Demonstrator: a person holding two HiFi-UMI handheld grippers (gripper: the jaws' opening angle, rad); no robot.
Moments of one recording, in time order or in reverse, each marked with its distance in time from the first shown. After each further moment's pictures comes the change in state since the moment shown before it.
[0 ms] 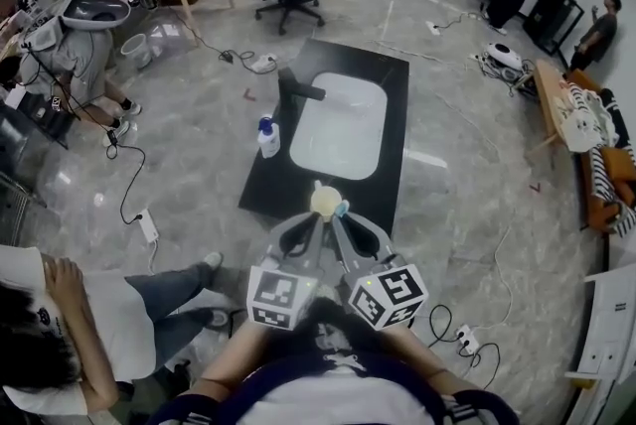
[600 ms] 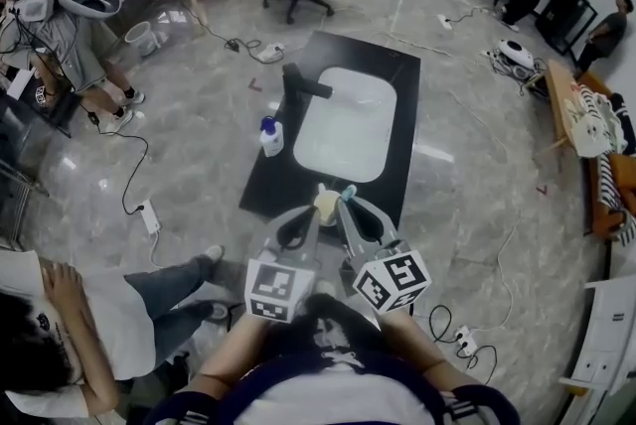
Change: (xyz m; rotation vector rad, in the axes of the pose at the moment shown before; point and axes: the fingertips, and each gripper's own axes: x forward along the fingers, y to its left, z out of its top) left arm 0.035 0.035 -0.009 -0.013 0.034 0.043; right arm 0.048 -0.040 0.009 0.011 -0.058 0.044
